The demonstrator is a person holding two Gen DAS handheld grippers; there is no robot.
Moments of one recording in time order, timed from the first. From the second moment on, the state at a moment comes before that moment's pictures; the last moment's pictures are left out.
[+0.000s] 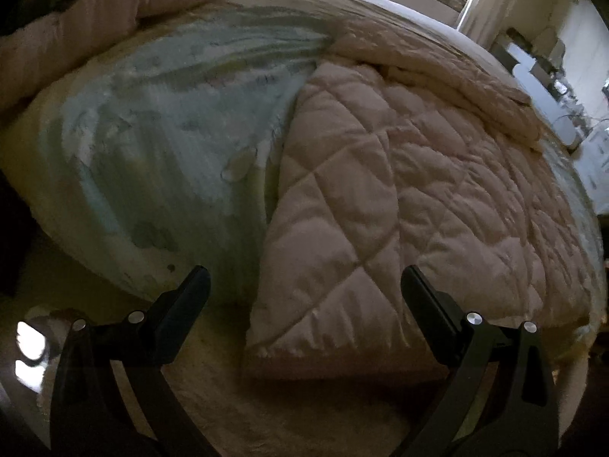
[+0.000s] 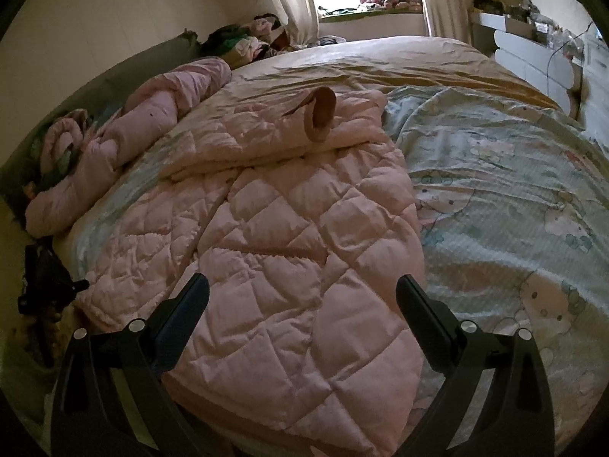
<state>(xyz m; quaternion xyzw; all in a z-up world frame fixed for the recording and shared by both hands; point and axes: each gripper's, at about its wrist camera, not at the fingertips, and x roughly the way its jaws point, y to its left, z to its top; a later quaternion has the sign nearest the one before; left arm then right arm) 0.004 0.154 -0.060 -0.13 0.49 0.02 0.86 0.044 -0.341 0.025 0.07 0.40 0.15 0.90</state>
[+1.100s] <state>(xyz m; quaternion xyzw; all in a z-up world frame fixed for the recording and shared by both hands) -0.009 0.130 -0.010 -0.14 0.40 -0.04 0.90 0.008 -0.372 -0.029 0.07 0.51 0.13 0.85</state>
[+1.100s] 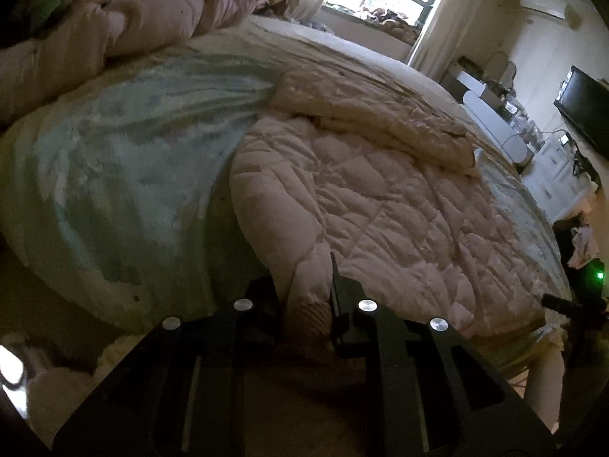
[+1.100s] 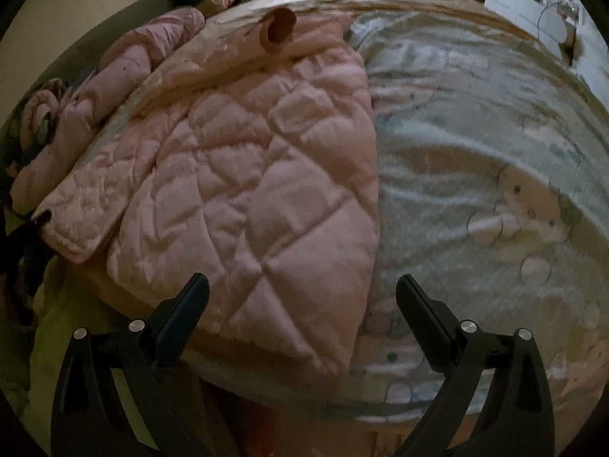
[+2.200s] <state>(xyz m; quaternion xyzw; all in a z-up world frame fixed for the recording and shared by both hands) 0.015 0.115 0.043 -0.11 0.34 -0.02 0.93 0.024 -0.349 0.071 0.09 0.34 0.22 0.91</state>
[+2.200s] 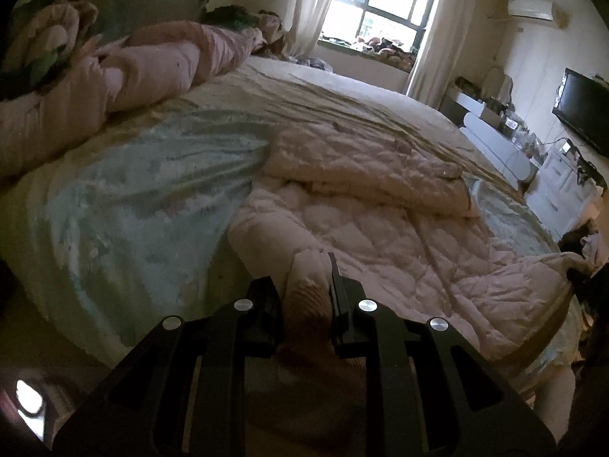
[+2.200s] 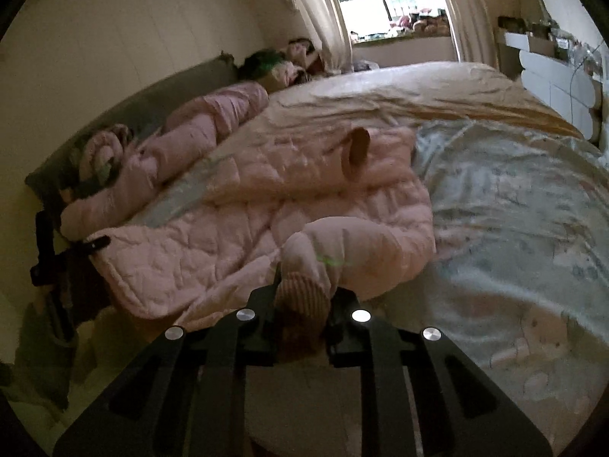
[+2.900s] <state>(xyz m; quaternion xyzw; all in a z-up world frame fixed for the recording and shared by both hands) 0.046 0.117 0.061 -0.08 0.32 -0.01 0.94 0.060 -0.350 0.095 0.12 0.30 0.20 0.93</state>
